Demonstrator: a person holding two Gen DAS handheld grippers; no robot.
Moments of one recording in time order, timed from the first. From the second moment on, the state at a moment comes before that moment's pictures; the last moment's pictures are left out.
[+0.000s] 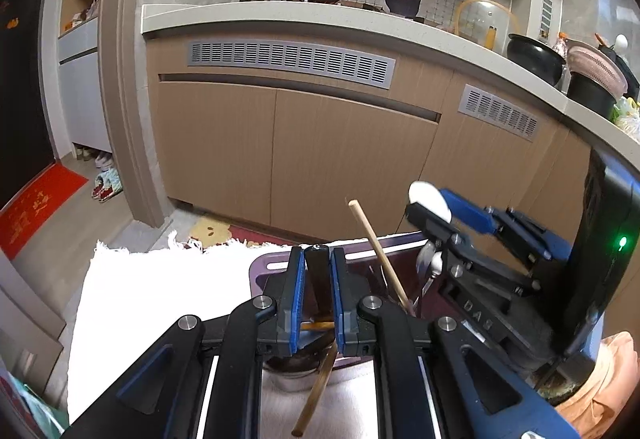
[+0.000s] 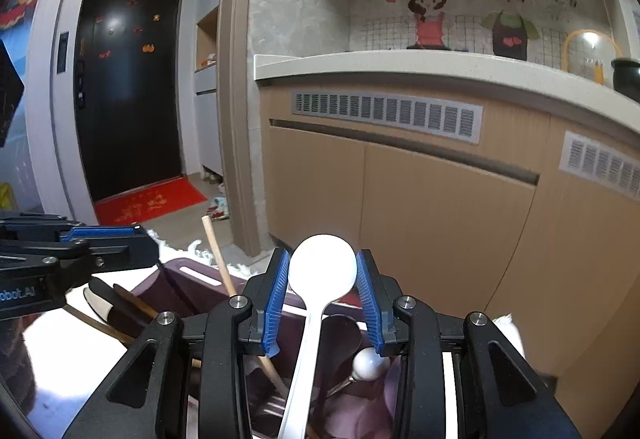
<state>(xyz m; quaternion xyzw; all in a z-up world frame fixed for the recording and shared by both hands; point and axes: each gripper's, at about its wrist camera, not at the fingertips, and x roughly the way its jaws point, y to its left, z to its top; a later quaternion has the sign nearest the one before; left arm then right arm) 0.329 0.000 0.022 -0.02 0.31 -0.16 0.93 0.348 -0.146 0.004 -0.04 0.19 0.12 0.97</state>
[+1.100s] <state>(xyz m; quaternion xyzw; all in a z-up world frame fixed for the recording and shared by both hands) 0.302 0.039 0.028 -0.08 0.30 -0.17 0.94 0.327 -0.139 -0.009 -0.11 0.16 0.13 0.97</state>
